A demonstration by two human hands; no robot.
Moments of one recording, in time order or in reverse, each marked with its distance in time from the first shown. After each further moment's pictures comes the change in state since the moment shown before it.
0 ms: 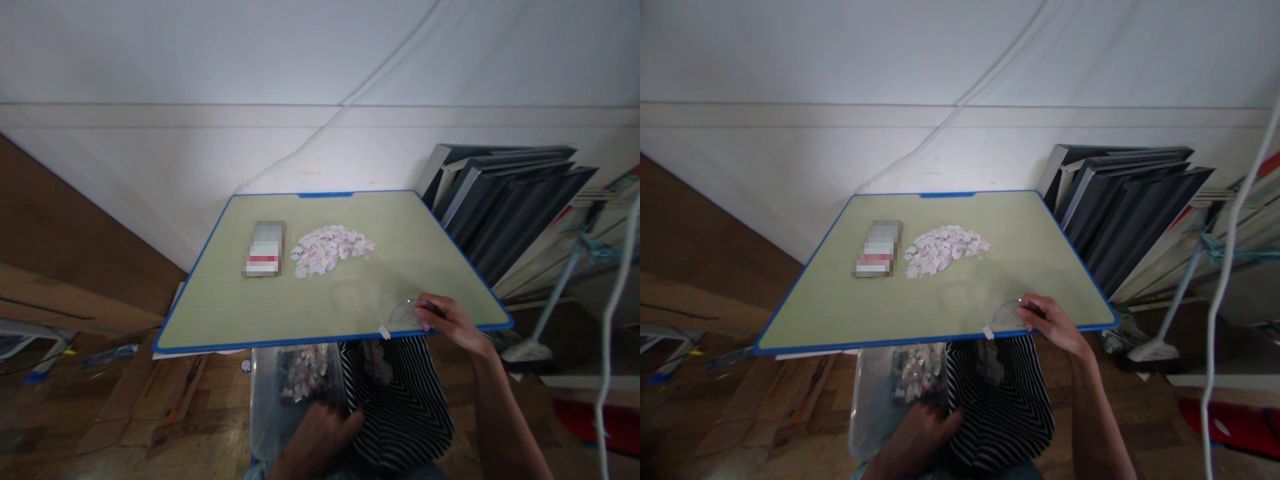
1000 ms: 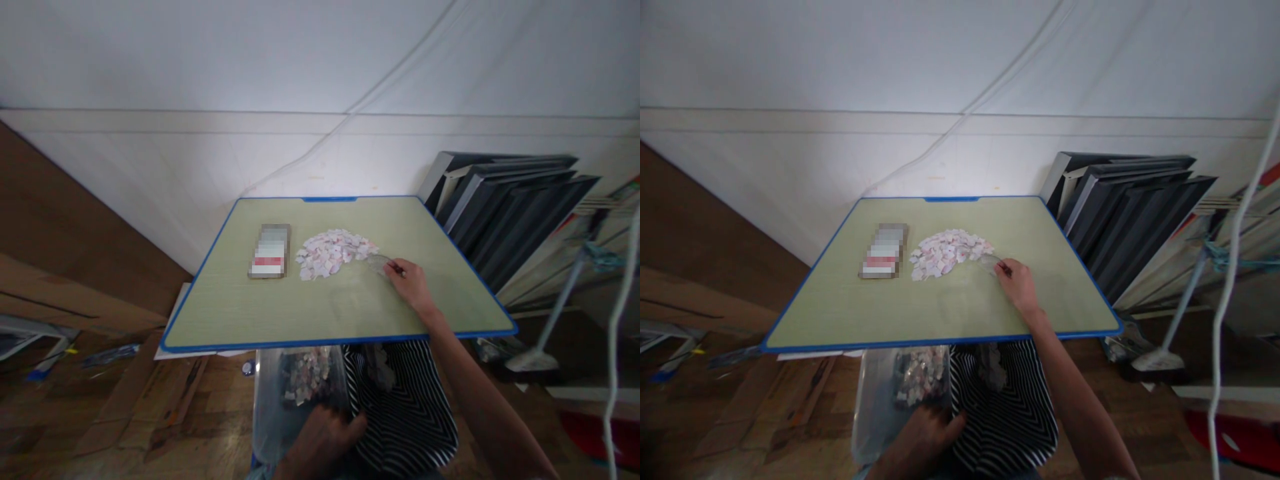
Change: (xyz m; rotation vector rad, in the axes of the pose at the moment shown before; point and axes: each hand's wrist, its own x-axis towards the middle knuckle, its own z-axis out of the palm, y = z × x) left_hand 0.000 0.001 0.000 0.064 -0.036 0.000; right_hand 0.090 0.003 0.030 -0.272 0.487 -0.012
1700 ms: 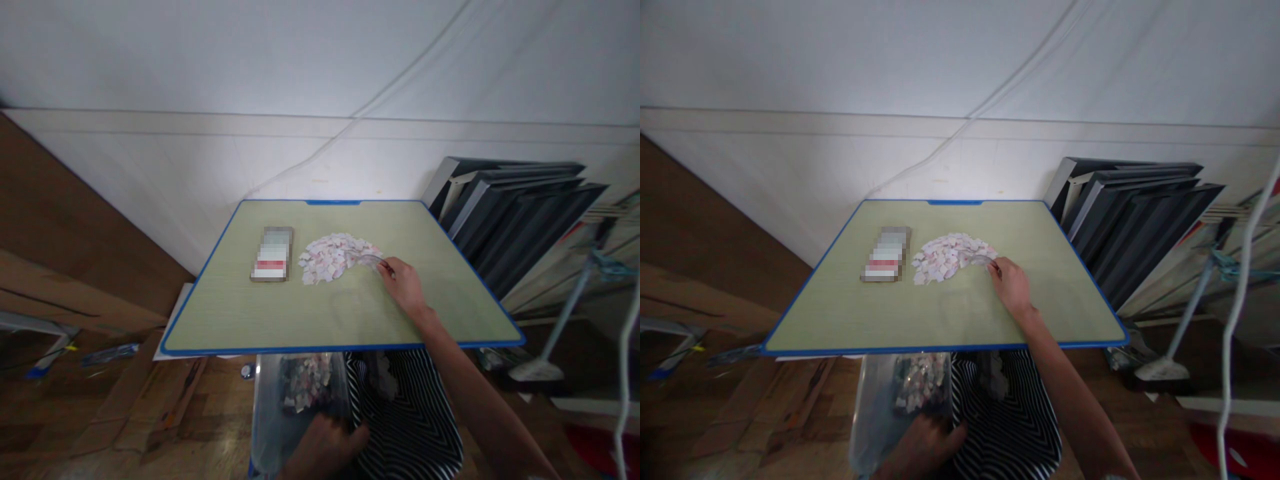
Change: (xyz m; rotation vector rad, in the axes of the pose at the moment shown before) left_hand 0.004 -0.001 -0.002 0.065 0.023 0.030; right_hand 0.013 -0.011 0.010 -0.159 0.002 -0.150
